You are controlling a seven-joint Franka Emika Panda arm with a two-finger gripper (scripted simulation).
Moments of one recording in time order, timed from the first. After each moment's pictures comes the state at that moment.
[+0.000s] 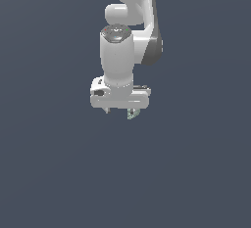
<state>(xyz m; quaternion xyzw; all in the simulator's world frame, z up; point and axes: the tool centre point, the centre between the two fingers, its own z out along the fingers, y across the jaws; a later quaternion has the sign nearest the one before) 0.021 -0.020 0.197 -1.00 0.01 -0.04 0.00</state>
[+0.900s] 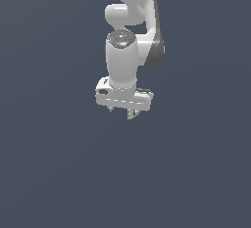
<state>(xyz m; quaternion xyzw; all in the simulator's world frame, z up) 0.007 -0.007 0.180 -1.00 0.09 -0.03 0.01</state>
